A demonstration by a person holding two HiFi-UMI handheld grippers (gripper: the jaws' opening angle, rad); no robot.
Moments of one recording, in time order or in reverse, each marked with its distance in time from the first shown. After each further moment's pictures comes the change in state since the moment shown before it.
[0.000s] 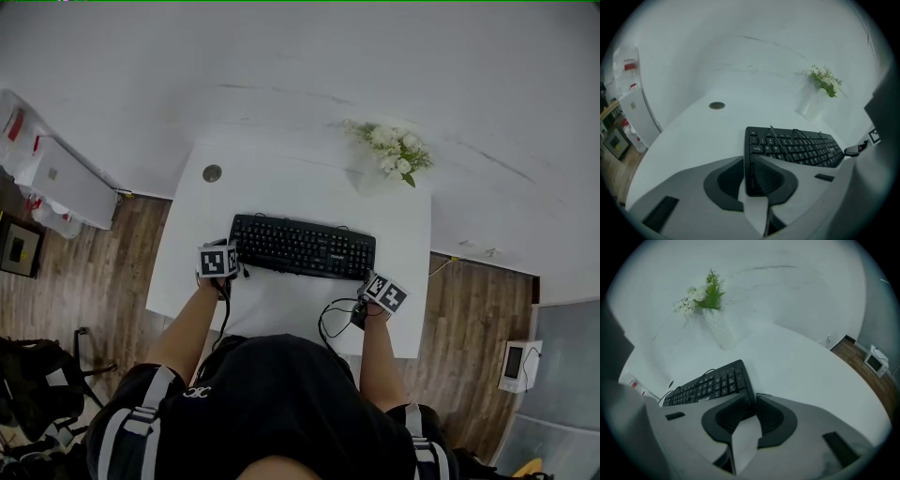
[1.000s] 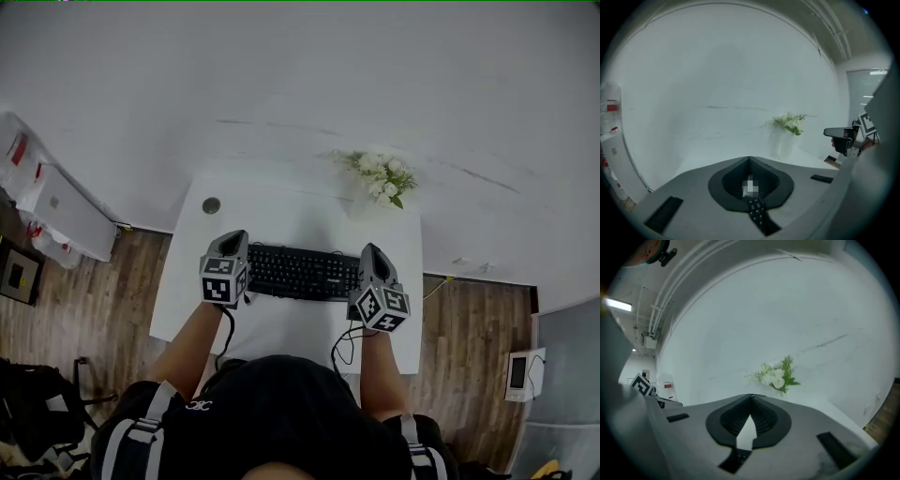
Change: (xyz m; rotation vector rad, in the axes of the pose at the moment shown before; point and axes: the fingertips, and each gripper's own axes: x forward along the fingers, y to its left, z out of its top) left arm -0.121 -0.094 0.148 0.260 -0.471 -0.140; right arm -0.146 0.175 0.142 -0.340 -0.682 0.440
